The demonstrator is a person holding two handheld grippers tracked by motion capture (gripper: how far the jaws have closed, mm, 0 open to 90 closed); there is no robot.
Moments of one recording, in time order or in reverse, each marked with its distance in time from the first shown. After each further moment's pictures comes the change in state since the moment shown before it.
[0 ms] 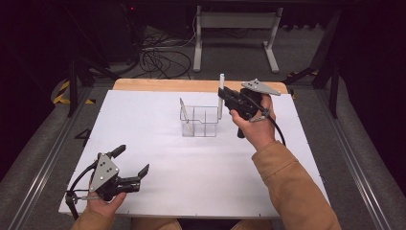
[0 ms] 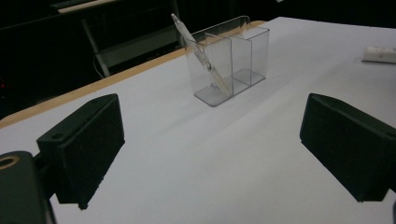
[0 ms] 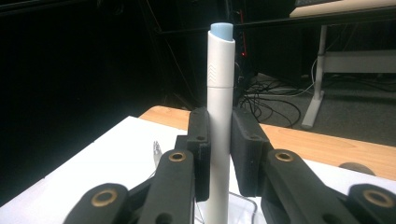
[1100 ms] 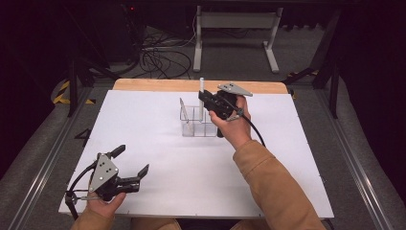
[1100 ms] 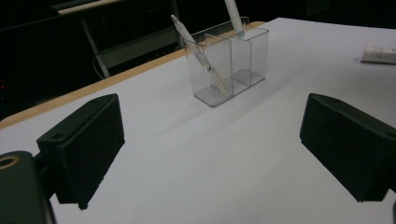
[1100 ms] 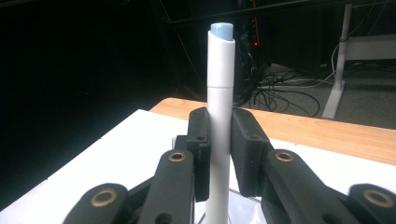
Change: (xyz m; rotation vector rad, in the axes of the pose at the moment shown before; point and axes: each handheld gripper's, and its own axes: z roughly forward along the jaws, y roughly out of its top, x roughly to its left) left arm 0.000 0.000 -0.001 -0.003 -0.002 0.002; right arm 0.023 -0.026 0.058 0.028 0.037 0.026
